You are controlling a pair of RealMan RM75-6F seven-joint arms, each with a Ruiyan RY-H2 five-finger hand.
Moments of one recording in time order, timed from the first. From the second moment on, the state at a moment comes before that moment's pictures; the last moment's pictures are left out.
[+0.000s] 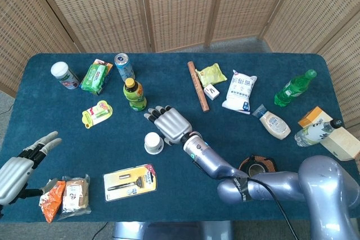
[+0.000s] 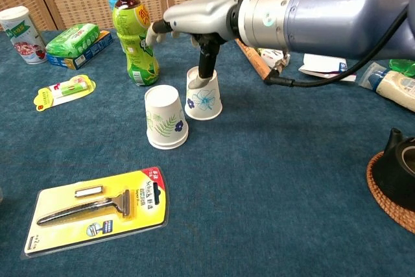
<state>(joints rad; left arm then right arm) -0.17 -0.69 0.11 -2.03 1.73 1.33 -0.27 1.25 -1.56 0.16 -1.58 -0.79 0.87 -0.58</state>
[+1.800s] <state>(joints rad) -0.19 -0.71 0.10 -2.05 1.68 1.26 -0.21 1.16 -1.70 0.17 -1.26 -0.99 0.76 -0.41</state>
